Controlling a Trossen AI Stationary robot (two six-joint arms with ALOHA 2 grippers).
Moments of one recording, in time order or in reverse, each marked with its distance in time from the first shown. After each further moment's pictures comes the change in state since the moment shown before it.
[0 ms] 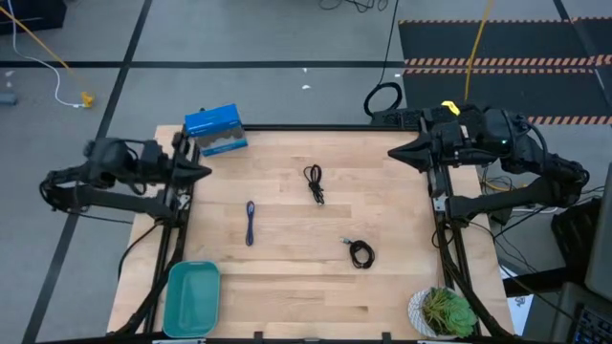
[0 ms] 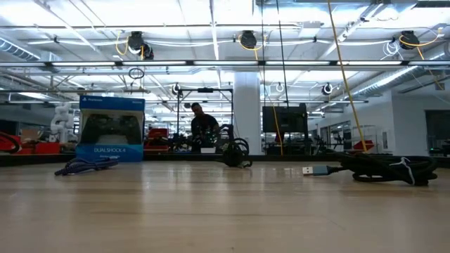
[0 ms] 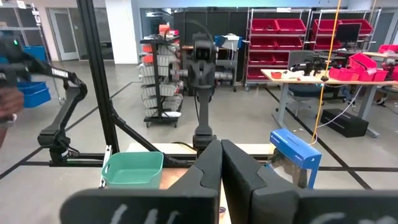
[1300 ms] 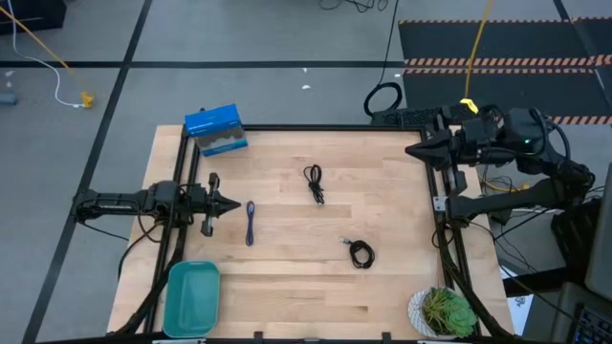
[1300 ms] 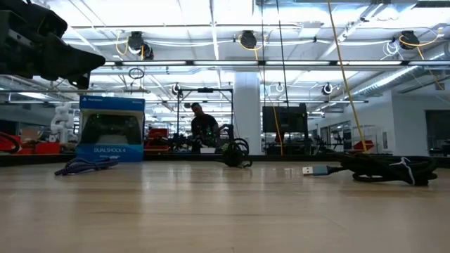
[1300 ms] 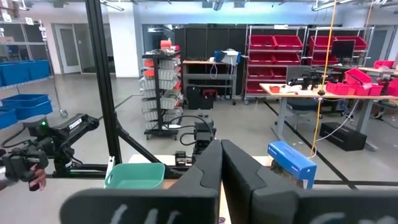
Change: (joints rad) left arm 0.000 -0.477 -0.915 0.344 0.000 0.055; right arm 0.000 -0.072 0.000 -0.017 0.000 -0.002
